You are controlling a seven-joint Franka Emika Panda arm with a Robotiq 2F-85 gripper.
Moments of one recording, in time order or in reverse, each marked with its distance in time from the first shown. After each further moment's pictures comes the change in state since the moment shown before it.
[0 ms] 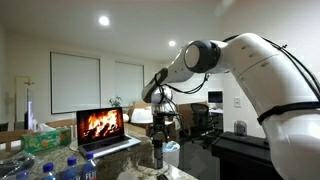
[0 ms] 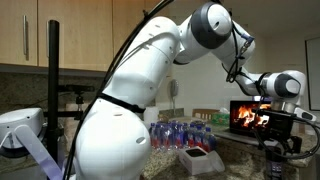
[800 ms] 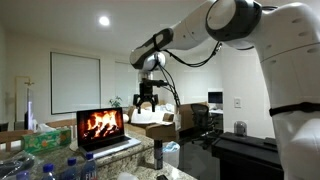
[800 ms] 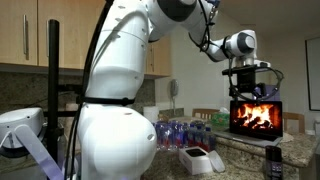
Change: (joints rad) arm 0.142 -0.358 0.063 -0.050 -0.163 -0.024 0.063
